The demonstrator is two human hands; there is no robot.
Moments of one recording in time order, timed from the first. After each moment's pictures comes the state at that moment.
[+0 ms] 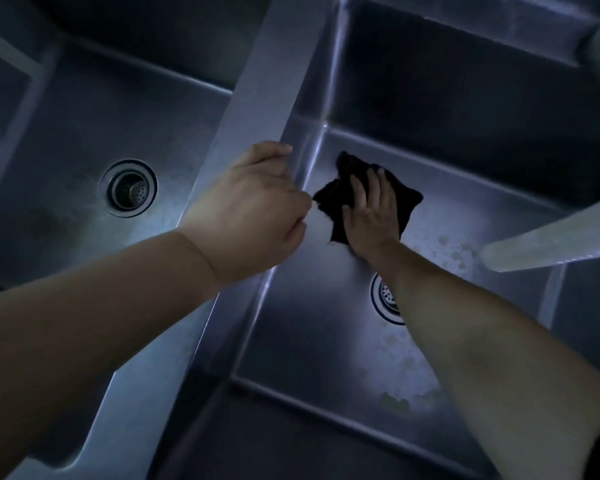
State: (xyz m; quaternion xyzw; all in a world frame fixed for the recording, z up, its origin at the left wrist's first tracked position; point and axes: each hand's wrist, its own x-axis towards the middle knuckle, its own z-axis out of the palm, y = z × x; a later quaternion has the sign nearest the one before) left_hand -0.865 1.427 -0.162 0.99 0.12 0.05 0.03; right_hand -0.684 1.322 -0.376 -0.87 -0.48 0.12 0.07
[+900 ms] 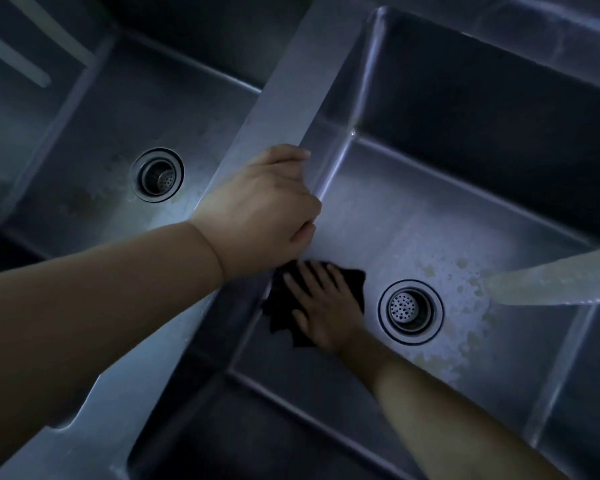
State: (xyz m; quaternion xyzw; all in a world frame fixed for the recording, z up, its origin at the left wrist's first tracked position) left_hand -0.864 1.426 -0.162 0.99 0.13 0.06 0.04; right_hand -0.794 1.247 -0.371 -0.66 -0.74 0.12 0.03
